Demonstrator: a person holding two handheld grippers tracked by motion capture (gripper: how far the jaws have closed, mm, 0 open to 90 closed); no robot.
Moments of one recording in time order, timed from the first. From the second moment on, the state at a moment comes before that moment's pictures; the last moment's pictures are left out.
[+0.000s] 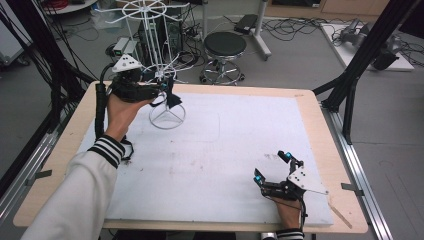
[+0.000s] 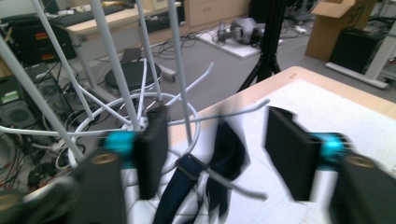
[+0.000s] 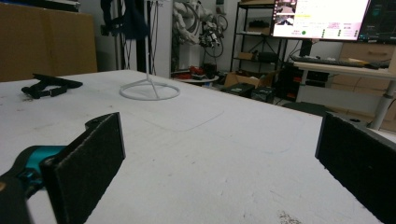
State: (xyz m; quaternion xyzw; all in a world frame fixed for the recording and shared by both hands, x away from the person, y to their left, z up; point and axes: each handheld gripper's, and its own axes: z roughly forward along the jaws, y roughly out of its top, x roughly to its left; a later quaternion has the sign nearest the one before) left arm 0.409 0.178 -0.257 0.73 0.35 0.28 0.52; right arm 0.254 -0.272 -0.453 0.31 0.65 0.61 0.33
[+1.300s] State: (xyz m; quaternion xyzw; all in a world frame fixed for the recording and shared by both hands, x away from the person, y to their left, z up) left arm 0.322 0.255 -0.326 0.67 0.26 0.30 0.63; right arm 0.255 -0.278 -0.455 0.33 0.62 0.63 0.33
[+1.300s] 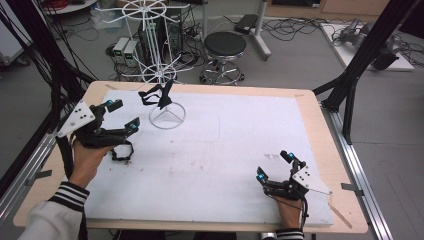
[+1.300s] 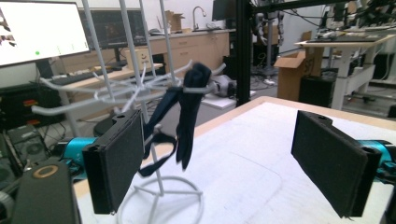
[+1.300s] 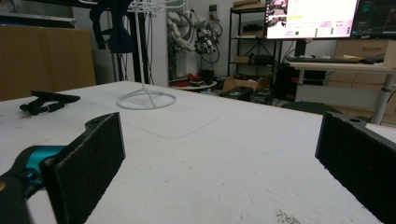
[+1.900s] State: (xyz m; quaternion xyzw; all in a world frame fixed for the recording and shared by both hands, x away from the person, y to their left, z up) left arm 0.298 0.272 -0.368 0.67 0.25 0.28 0.64; right arm 0.255 -0.278 -0.455 0.33 0.62 0.63 0.33
